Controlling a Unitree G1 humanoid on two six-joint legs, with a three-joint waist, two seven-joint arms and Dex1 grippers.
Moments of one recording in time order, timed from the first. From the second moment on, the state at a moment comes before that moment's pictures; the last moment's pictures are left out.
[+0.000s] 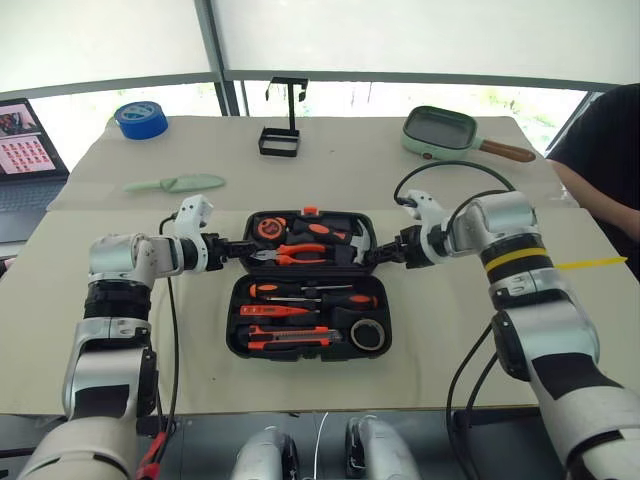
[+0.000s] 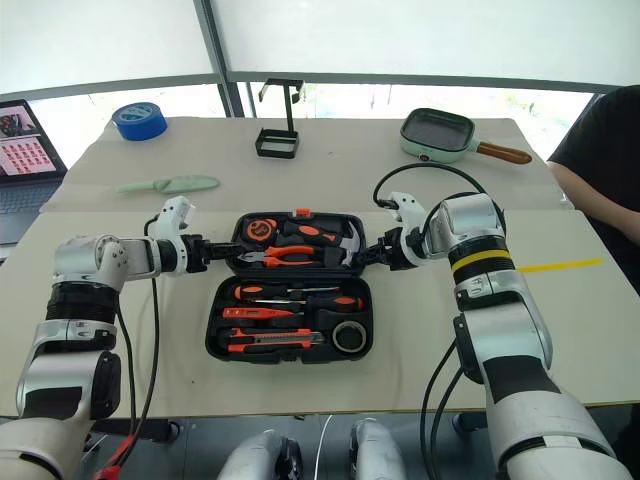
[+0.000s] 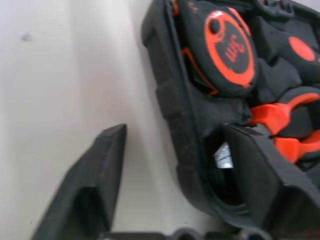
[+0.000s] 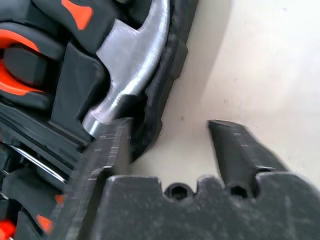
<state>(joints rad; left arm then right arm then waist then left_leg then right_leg) -0.84 0.55 0.11 0.55 -0.43 1.07 -0.65 -1.14 -0.42 0.13 0.80 0.28 1.20 0.71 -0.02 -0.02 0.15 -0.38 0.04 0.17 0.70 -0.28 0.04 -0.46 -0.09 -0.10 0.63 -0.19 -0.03</state>
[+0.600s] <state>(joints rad) -0.47 0.47 0.33 0.22 -0.55 0.69 -0.77 -0.71 -0.43 -0.02 0.23 0.33 0.73 0.78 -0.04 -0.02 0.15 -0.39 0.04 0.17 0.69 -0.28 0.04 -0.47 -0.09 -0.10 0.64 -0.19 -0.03</state>
